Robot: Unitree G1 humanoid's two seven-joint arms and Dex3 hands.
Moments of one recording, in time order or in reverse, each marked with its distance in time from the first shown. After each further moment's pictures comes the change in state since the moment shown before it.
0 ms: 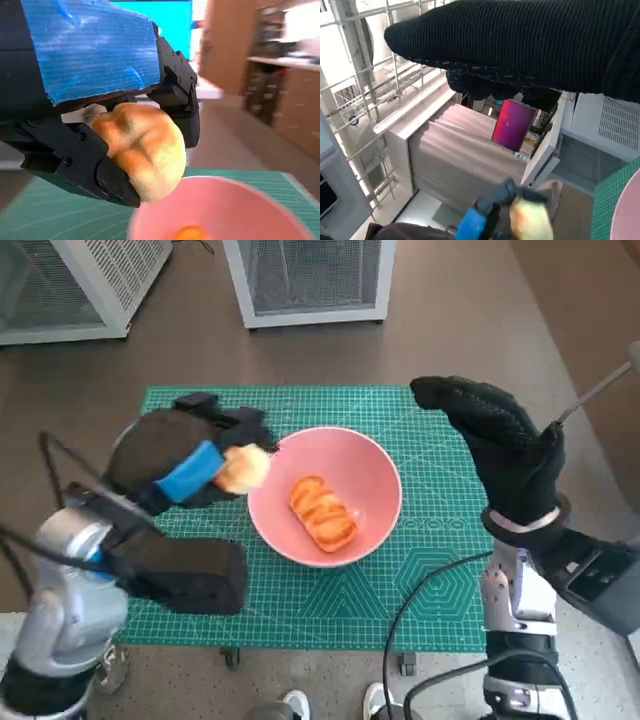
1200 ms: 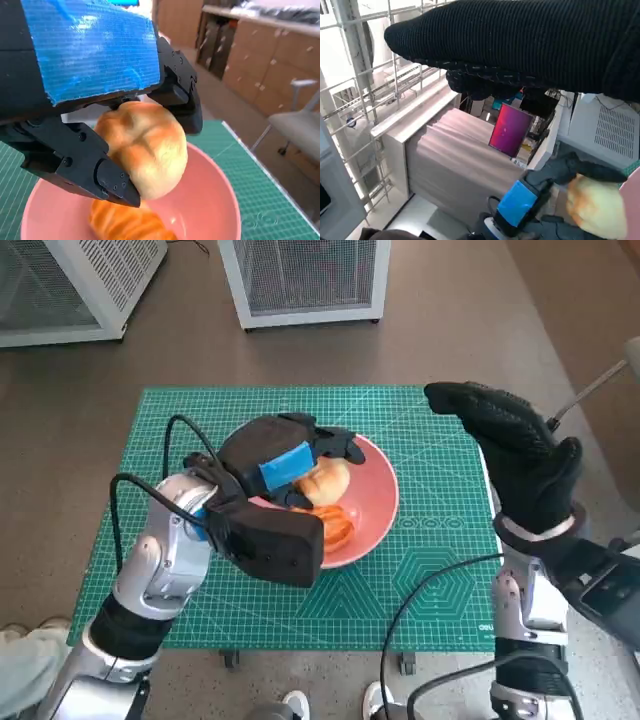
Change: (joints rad) left arm -0.104 -0.179 -0.125 0.297 -0.036 -0.060 -0.042; right arm 0.038 -0.019 -0.024 -0.064 0.000 0.018 -0.012
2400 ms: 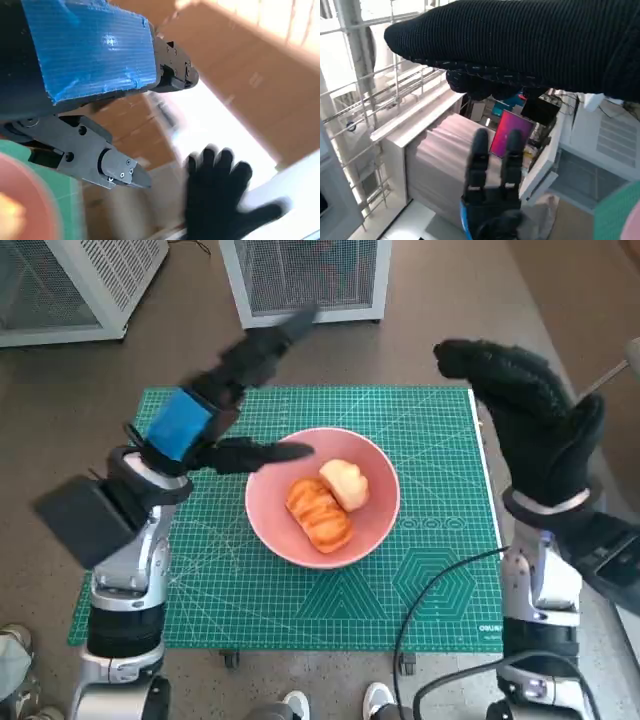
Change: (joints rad) left arm 0.044 -0.175 0.447 0.047 -0.852 -0.255 0.131; right arm -0.139 -0.033 -0.015 0.028 -0.009 0.056 -0.035
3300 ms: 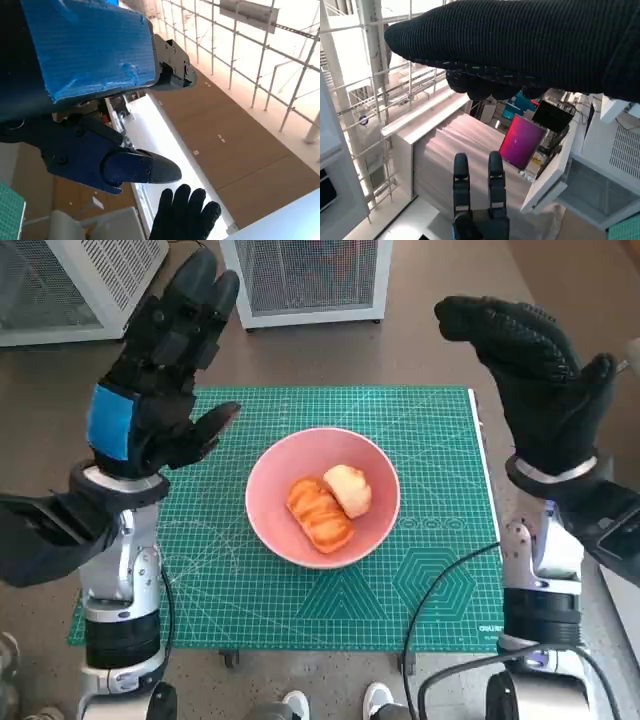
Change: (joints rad) left arm 0.042 -0.016 0.062 -0.023 -0.045 -0.097 0.088; right arm -0.108 -0.006 -0.009 0.135 -0.030 -0.085 0.014
